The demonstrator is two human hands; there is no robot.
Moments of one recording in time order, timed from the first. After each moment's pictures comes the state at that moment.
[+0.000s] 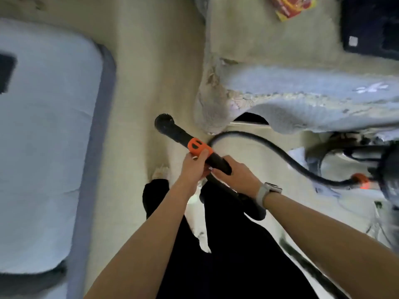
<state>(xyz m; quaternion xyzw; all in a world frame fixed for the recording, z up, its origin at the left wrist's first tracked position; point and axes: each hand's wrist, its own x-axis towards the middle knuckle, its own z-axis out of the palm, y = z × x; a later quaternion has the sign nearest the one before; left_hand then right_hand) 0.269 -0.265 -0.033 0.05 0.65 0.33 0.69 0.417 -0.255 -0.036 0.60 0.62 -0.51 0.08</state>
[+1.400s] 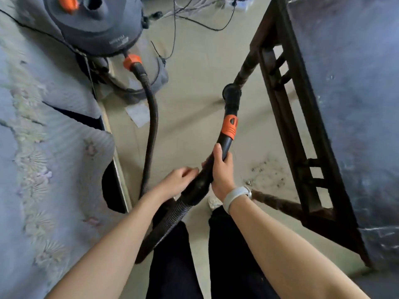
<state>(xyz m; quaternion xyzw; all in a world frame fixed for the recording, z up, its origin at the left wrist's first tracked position) 0.583 -0.288 -0.077 0.76 0.07 -0.49 0.41 0.571 -0.413 -0.087 -0.50 0.46 0.07 0.73</state>
